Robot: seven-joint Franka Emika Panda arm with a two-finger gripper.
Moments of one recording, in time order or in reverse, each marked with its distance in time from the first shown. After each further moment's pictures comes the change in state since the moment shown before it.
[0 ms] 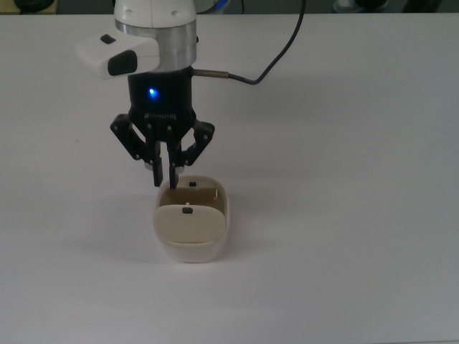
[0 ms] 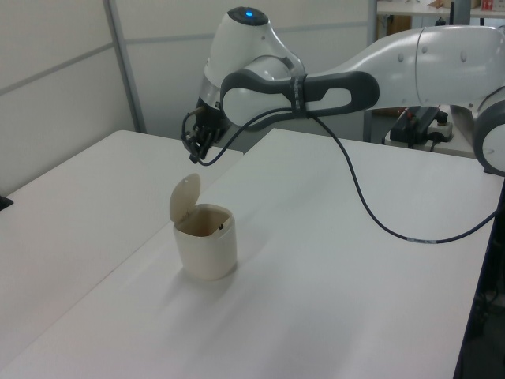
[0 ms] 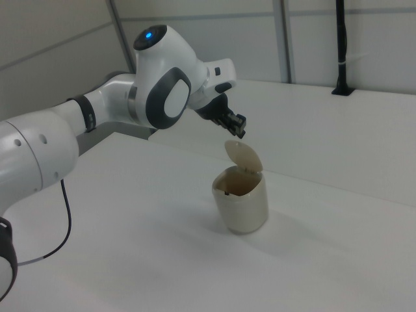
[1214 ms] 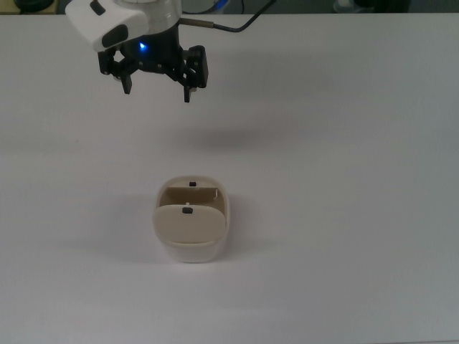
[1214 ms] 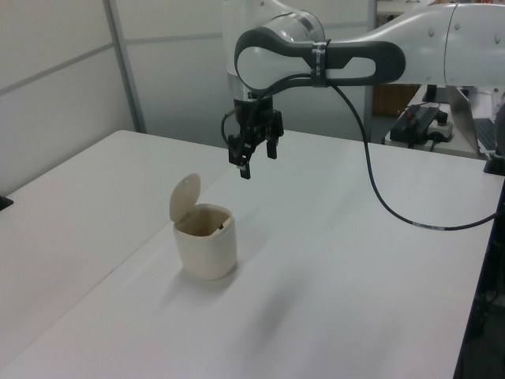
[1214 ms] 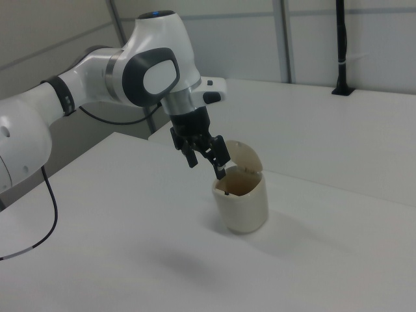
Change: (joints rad) arm -0.018 -0.105 -0.010 0.022 -0.001 -0.640 -0.076
